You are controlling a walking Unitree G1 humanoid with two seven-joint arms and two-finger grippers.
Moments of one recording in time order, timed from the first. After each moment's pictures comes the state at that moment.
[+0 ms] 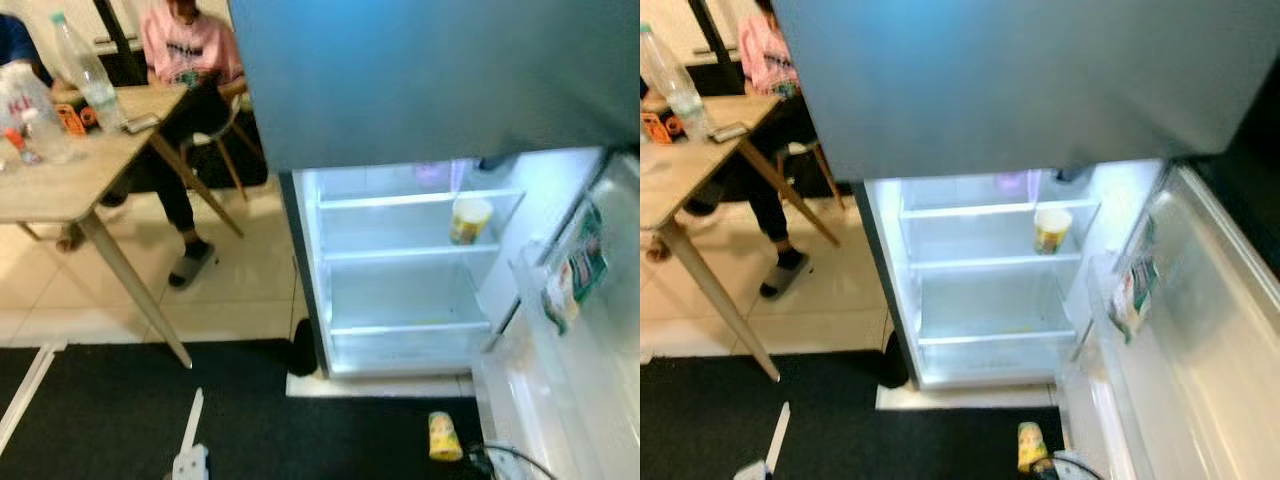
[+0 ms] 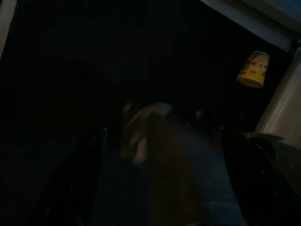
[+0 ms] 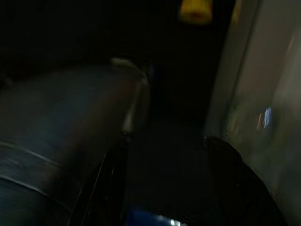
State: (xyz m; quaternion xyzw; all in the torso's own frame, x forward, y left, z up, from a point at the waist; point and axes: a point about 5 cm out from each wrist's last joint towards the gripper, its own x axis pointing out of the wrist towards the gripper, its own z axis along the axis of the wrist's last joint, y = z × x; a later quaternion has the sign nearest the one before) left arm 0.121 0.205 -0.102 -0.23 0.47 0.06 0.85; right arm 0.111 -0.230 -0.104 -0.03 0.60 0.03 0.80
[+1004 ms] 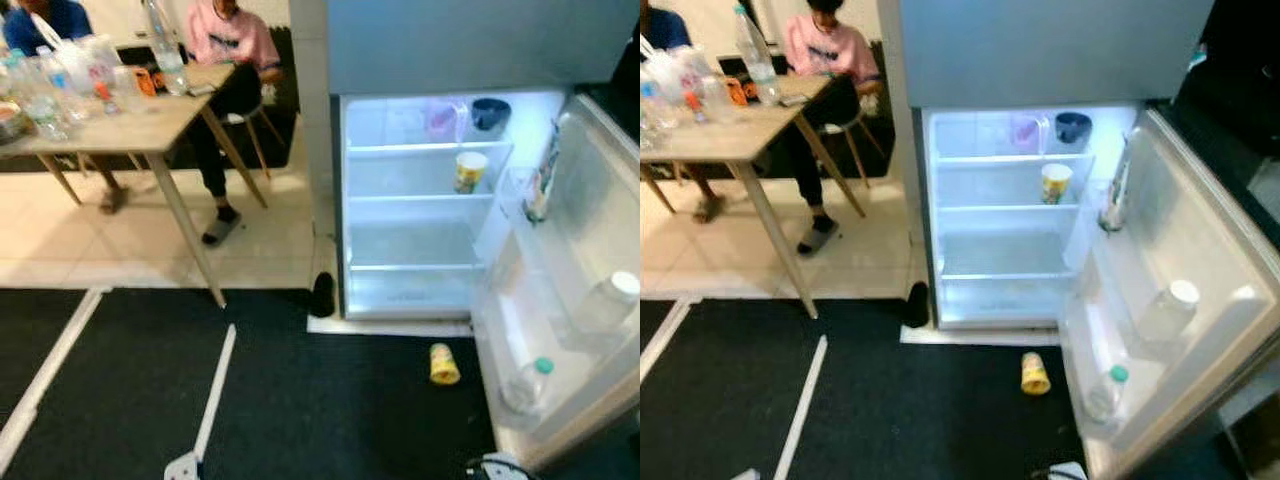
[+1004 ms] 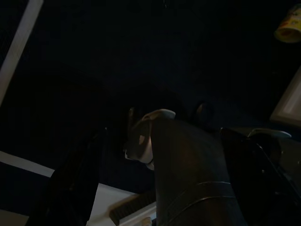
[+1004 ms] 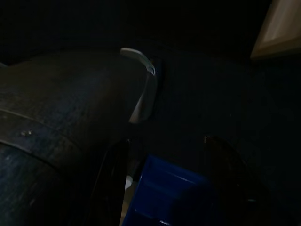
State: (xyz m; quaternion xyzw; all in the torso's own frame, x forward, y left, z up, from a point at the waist) left arm 0.109 0.207 -0.105 -0.25 0.47 0.07 0.84; right arm 0.103 -0.231 -0.106 -0.04 0.61 0.05 0.79
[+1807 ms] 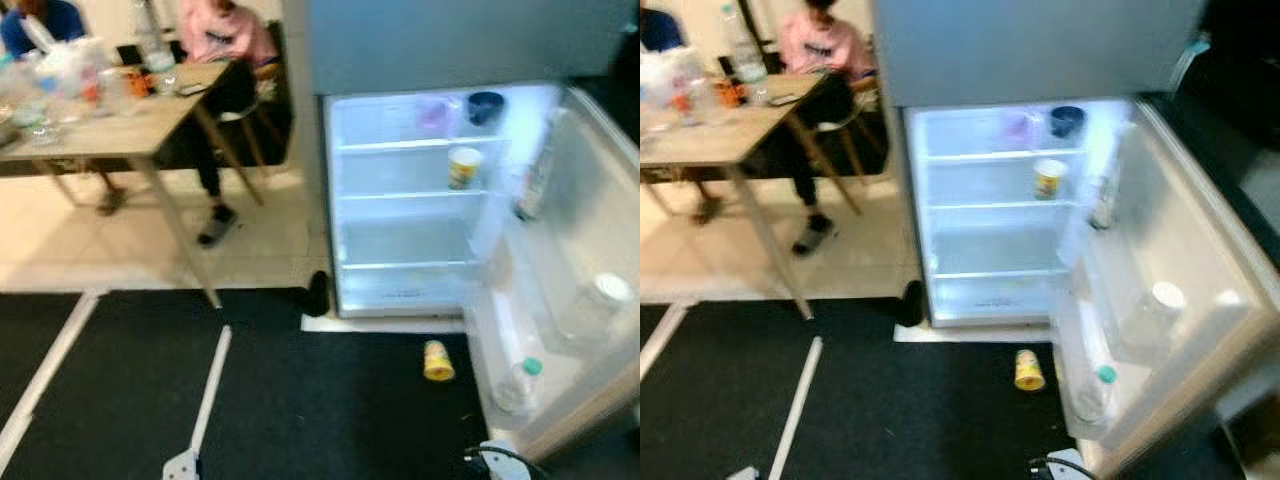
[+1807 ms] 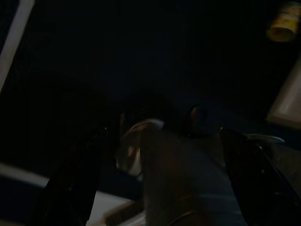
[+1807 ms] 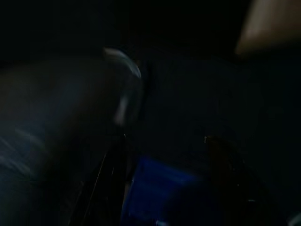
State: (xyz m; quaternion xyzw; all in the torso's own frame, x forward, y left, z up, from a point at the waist) left arm 0.112 0.209 -0.103 -0.25 0.46 0.08 0.85; right arm 0.106 -0.231 -0.105 -0.06 0.61 0.05 0.79
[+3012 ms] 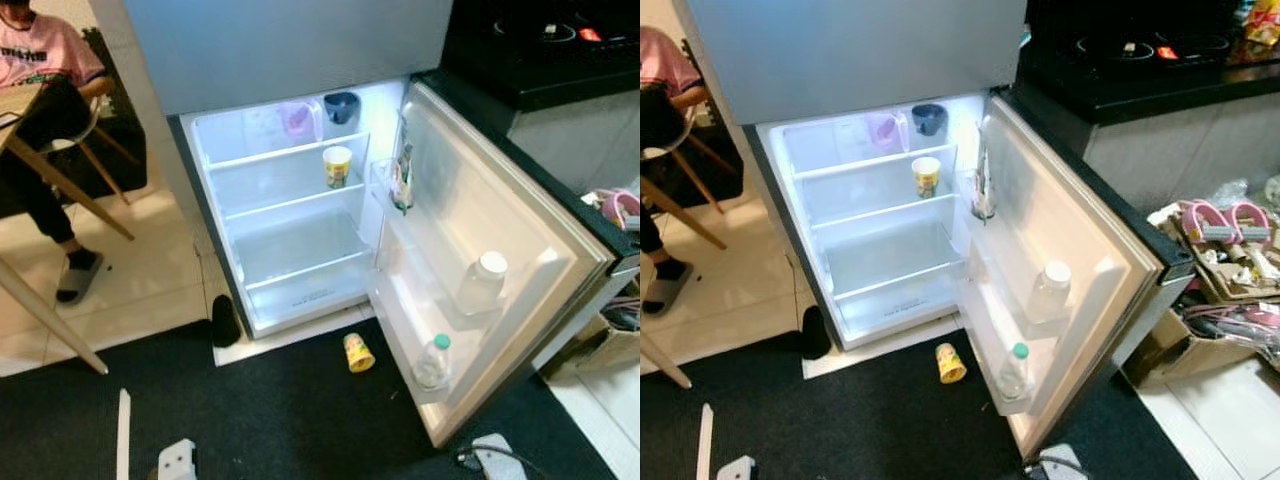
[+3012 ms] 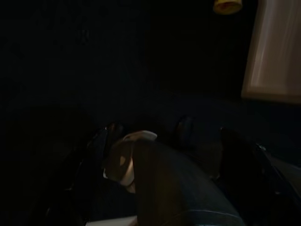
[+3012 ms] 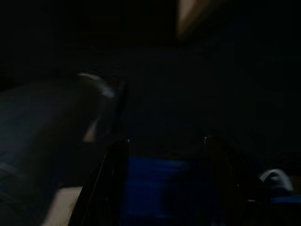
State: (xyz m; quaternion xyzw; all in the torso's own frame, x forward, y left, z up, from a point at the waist) left arm 0.122 0.212 -0.099 -0.24 0.45 0.06 0.86; right arm 0.130 -0.248 -0.094 -0.11 0.59 0.04 0.80
